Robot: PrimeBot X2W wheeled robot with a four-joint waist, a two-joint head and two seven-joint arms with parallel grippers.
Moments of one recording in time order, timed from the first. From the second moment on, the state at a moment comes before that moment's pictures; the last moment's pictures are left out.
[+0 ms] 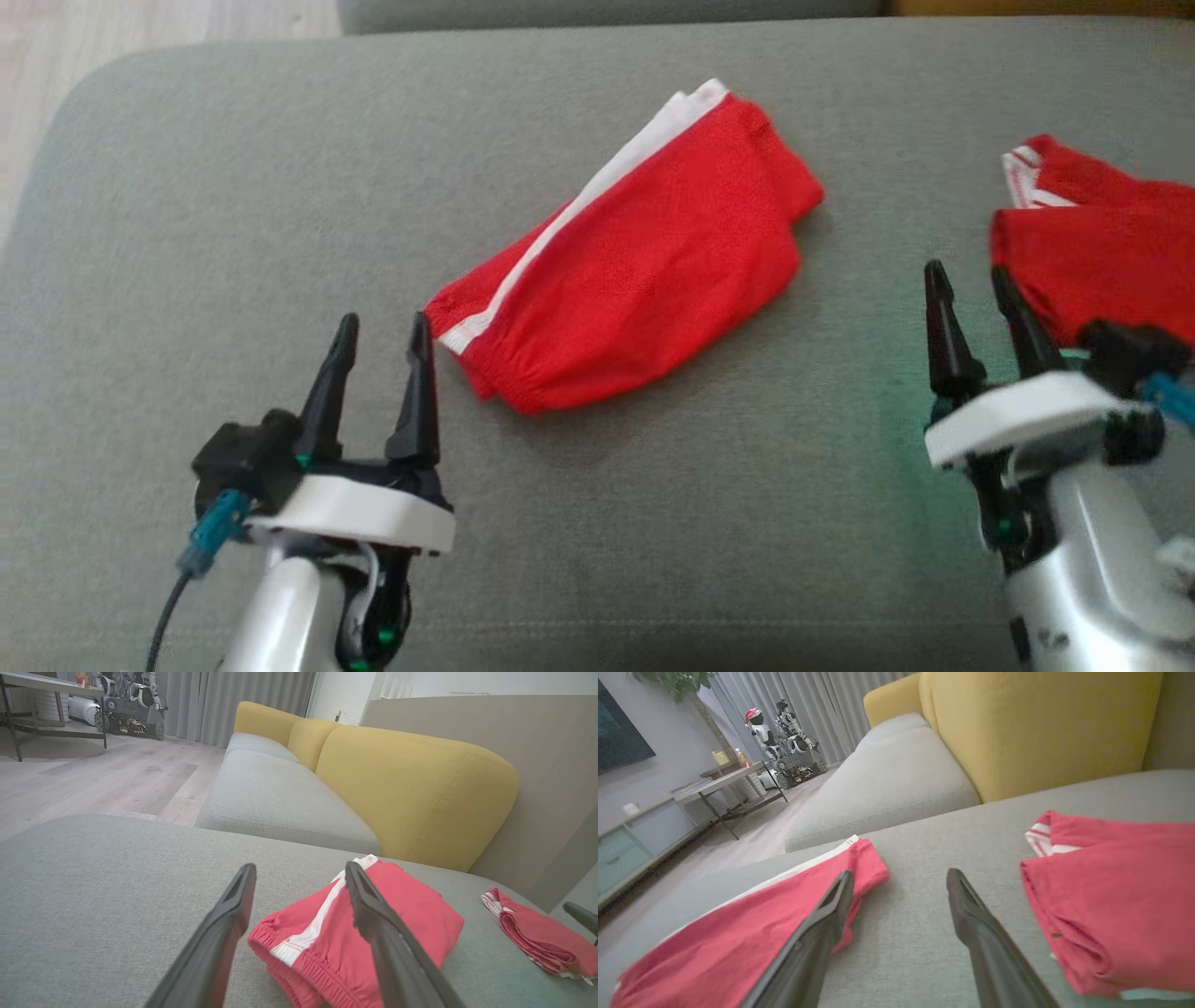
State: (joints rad) left arm -0.10 0.04 -0.24 0.10 -0.32 0.01 -0.26; right arm -0.27 -0.11 0.04 0.35 0.36 0.13 -0.07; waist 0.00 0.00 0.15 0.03
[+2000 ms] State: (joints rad) left arm -0.21 0.04 -0.34 0.10 -0.39 0.04 -0.26; right arm -0.67 -0.14 -0.20 0.85 0.53 0.13 0.01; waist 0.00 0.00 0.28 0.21
